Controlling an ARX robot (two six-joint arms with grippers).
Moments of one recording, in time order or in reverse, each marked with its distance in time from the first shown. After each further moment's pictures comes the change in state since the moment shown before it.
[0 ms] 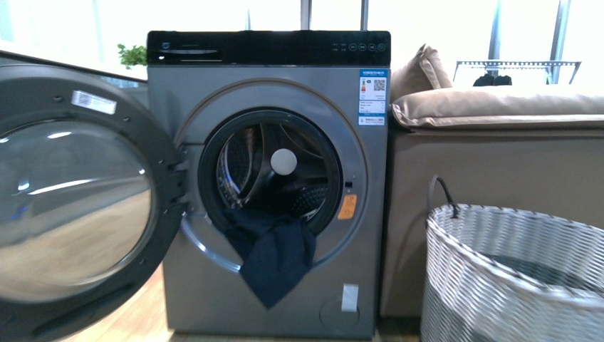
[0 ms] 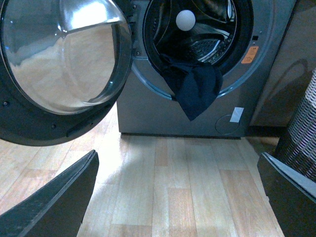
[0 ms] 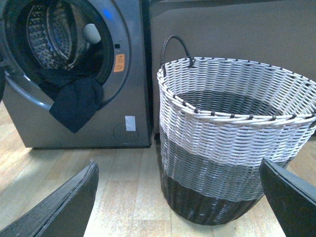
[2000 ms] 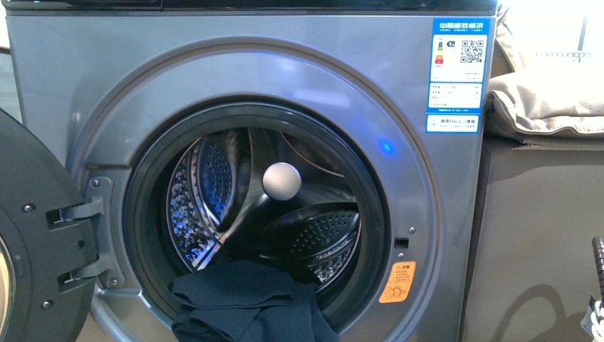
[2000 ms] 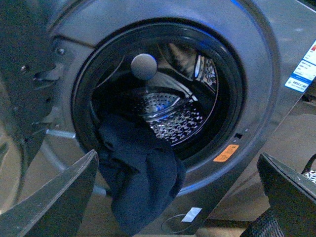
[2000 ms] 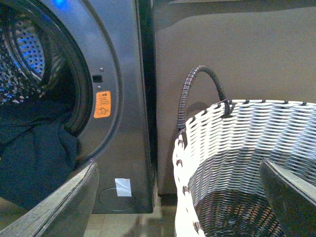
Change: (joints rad) left arm -0.106 0.558 0.179 0.487 0.079 -0.317; right arm 0.000 0.000 0.000 0.000 0.000 0.000
